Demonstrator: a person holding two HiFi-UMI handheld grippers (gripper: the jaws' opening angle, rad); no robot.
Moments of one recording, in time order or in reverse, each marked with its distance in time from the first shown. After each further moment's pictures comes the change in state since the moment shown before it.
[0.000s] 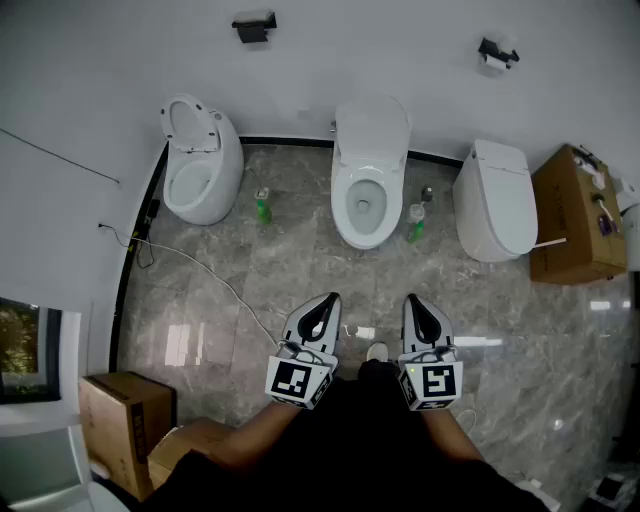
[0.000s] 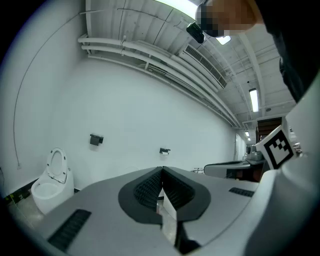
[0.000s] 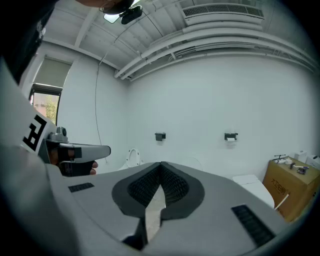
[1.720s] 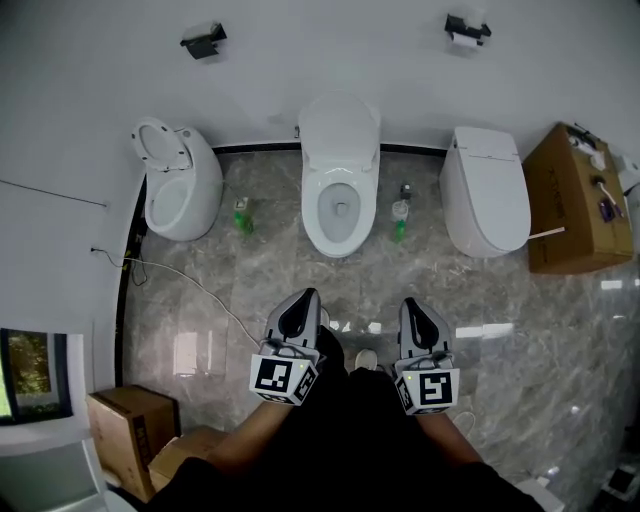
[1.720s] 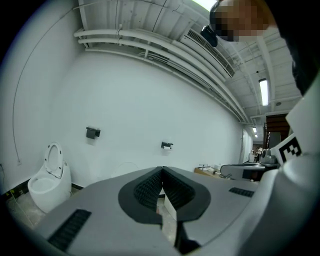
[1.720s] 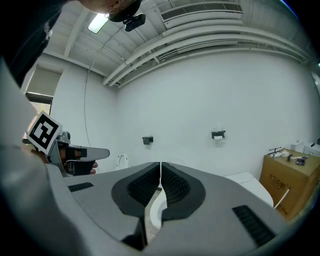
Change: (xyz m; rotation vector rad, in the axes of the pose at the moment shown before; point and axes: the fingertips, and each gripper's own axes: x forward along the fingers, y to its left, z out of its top) left arm 0.151 -0.051 -0.020 -0.006 0.054 0.066; right arm 0.016 -0.174 -0.018 0.074 -0.065 -0.037
